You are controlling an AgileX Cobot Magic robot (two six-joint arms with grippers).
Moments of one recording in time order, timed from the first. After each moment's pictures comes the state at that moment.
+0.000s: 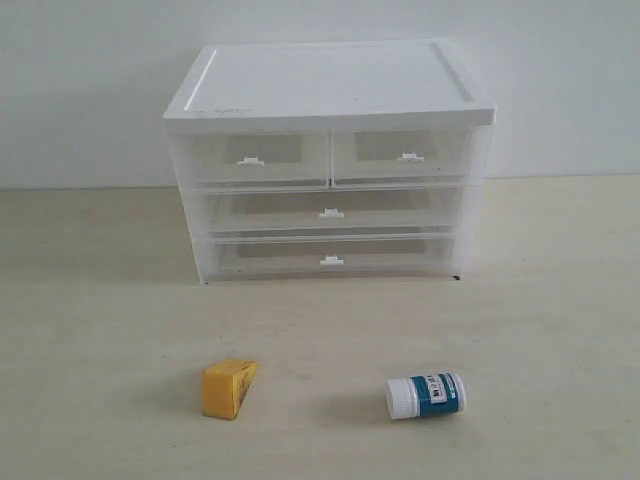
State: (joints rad) left arm 0.04 0.00 0.00 0.08 -0.24 -0.16; right arm 0.11 0.01 0.00 -0.08 -0.24 0.07
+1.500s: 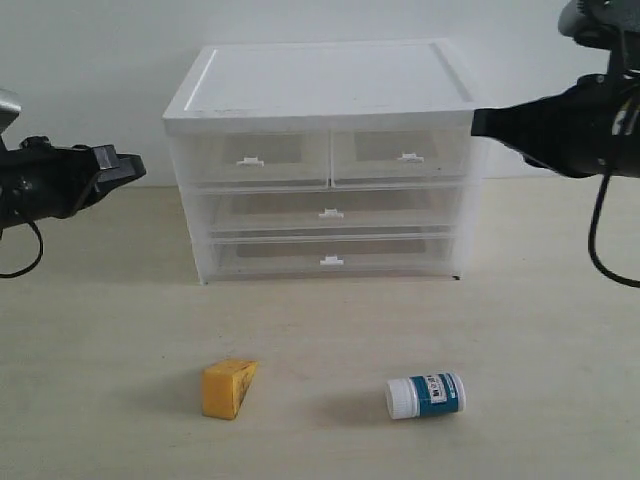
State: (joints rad) left arm 0.04 1.79 -0.89 1.01 -0.79 -1.20; right arm 0.27 1.44 -0.87 -0.19 -0.06 0.42
